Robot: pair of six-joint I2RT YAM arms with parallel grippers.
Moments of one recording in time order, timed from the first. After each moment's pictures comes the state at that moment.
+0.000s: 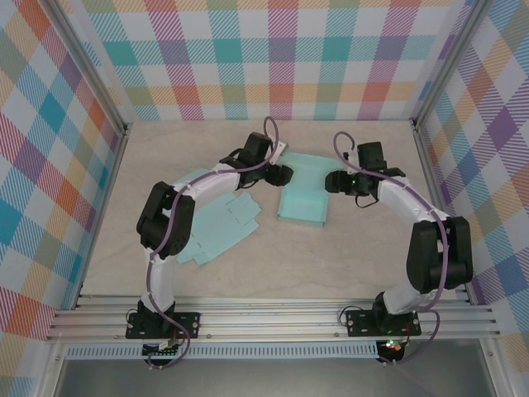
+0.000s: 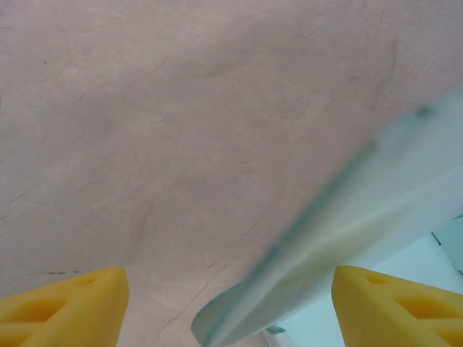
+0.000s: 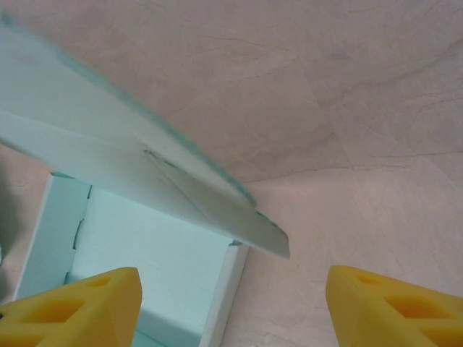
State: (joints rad) left arm -0.56 2.05 1.58 -0.25 0.14 -0.02; right arm 0.16 1.58 1.09 -0.48 -0.24 0.19
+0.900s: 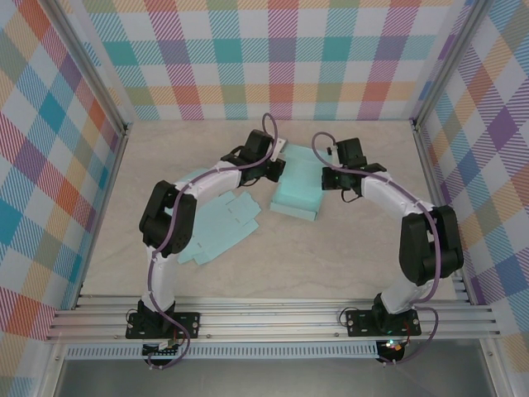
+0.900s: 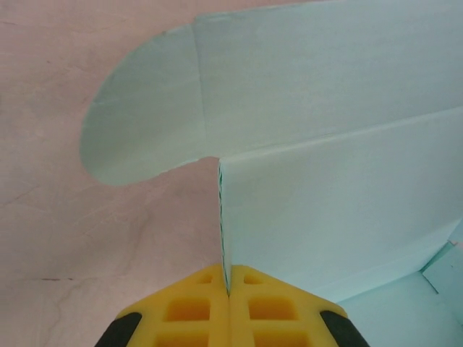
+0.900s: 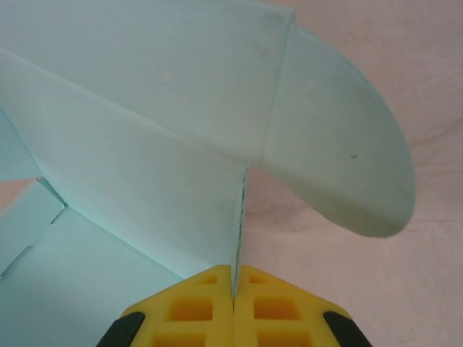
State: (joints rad) left arm -0.58 2.08 1.63 -0.26 0.12 -0.09; right arm 0.31 1.65 1.17 -0.42 -0.02 0.18
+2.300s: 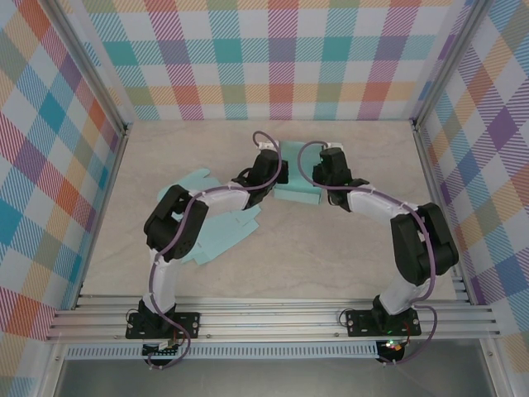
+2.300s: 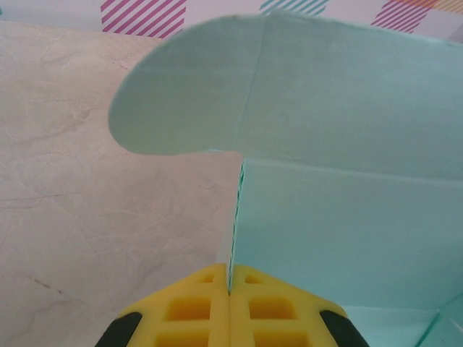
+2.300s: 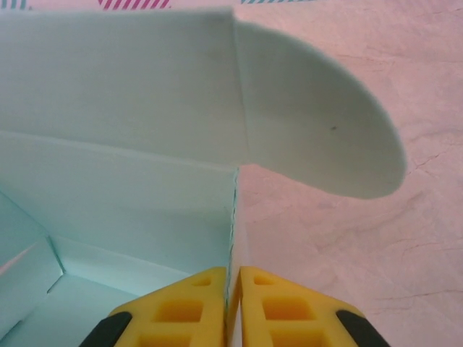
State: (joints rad) left arm -0.67 2.07 1.37 0.23 -0.23 -0.43; right arm 0.42 1.66 1.01 0.00 0.27 0.30
